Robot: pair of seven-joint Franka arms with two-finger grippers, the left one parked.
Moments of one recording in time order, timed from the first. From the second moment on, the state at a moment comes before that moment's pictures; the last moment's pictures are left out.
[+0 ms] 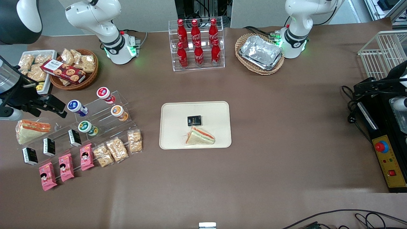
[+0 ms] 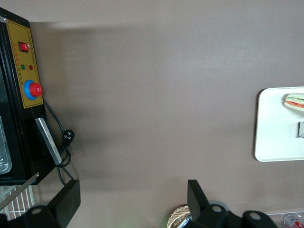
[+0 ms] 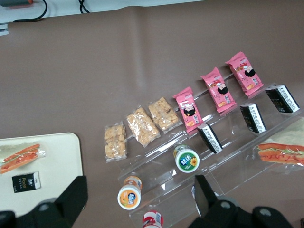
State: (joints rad) arm 0.33 -0.02 -0.30 -1.65 0.01 1.77 0.14
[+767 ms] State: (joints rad) arm 0.31 -0.02 -0.30 -1.67 0.01 1.69 0.14
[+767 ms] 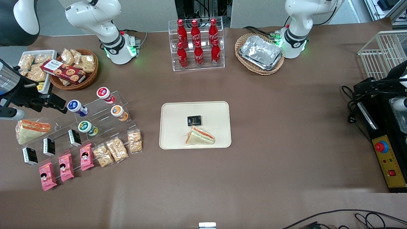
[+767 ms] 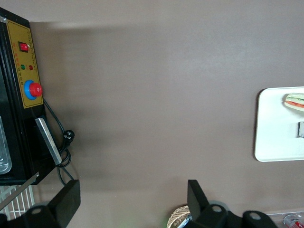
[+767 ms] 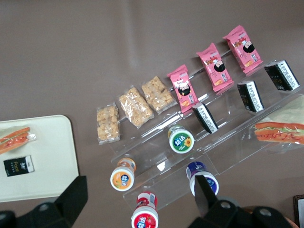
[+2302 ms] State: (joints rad) arm 0.23 -0.06 -0.31 -2.31 0.01 2.32 -0.17
